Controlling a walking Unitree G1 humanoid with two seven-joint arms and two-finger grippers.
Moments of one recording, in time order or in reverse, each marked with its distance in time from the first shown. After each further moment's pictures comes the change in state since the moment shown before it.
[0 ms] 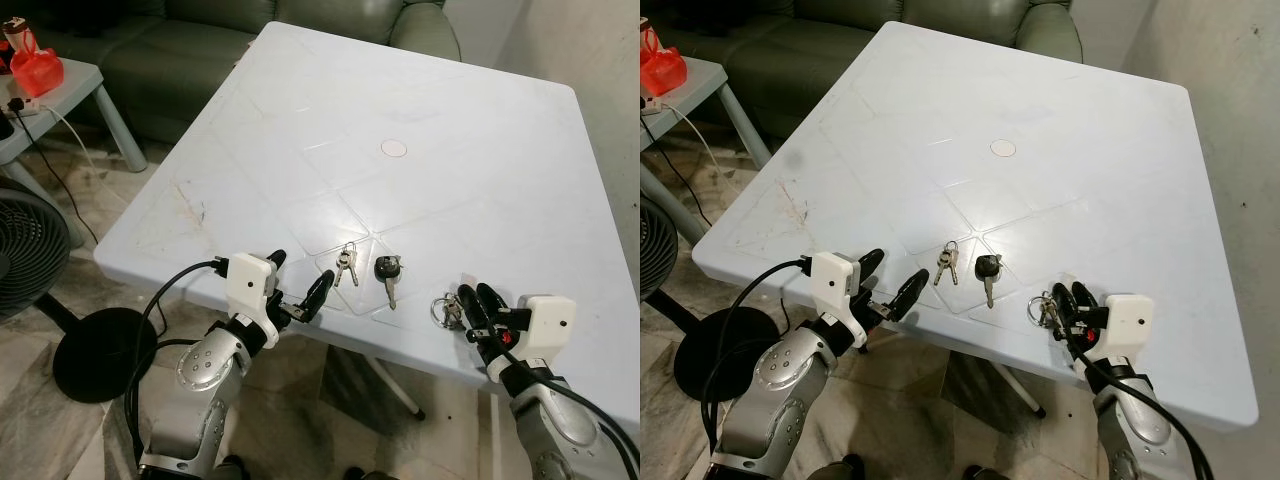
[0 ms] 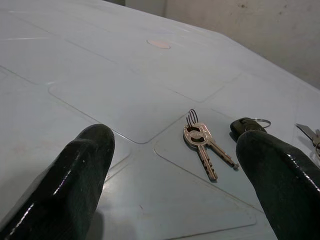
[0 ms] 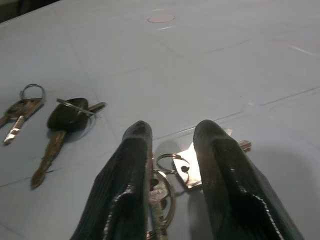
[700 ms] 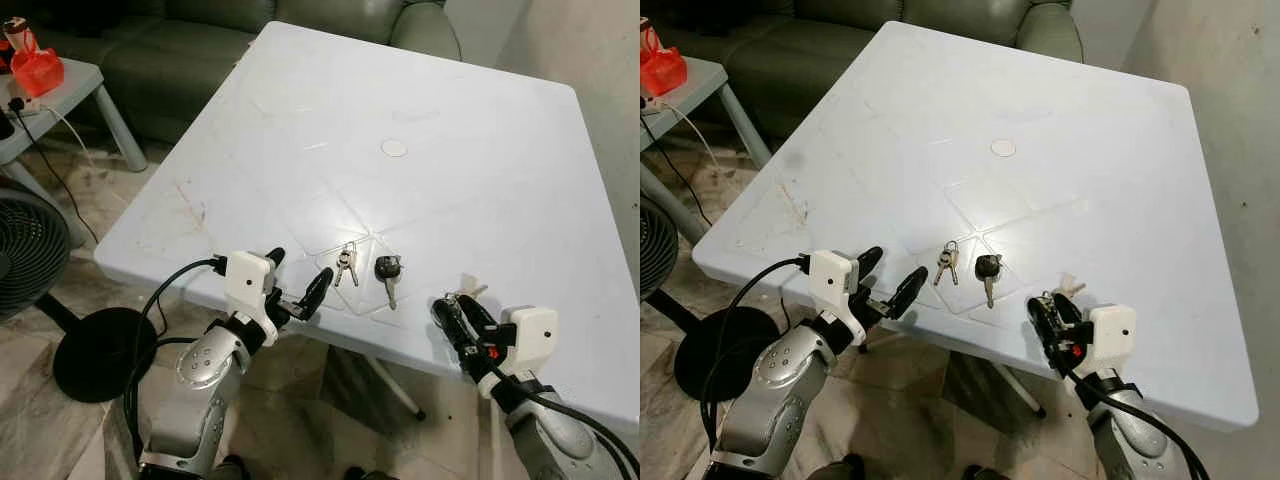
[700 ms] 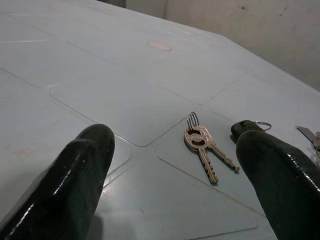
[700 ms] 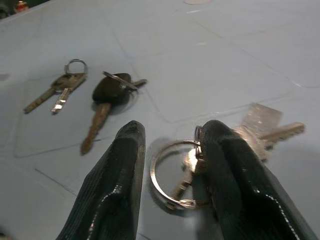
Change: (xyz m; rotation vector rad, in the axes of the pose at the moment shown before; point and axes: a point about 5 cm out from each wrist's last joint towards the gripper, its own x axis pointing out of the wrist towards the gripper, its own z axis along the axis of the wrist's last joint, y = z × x) left arm 0.001 0.001 0.001 0.000 -0.005 0.002; right arm -0.005 0.015 -0.007 -0.018 0.047 0.099
